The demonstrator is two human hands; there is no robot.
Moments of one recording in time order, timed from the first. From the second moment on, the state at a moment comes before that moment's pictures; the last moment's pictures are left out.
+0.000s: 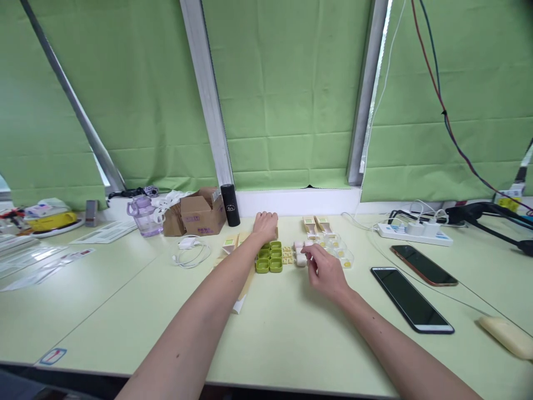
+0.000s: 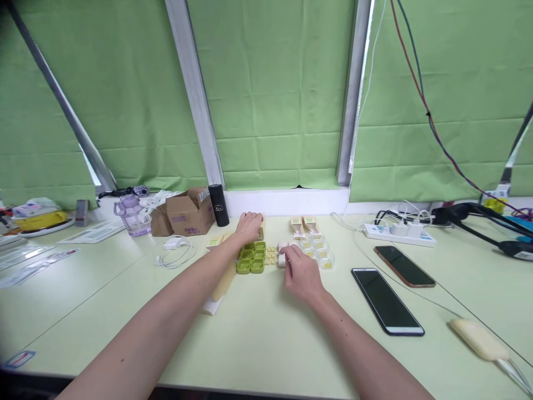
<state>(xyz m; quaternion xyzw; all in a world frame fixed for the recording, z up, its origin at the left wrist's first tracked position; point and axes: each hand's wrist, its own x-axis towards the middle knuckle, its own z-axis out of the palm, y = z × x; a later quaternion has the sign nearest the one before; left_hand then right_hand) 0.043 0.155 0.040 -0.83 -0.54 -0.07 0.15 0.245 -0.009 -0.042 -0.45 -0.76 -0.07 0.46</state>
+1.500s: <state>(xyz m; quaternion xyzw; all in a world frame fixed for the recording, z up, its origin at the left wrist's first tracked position) 0.060 0.121 0.014 -0.79 -0.60 -0.08 0.05 0.238 -0.015 -0.041 -0.44 -0.79 -0.03 0.44</state>
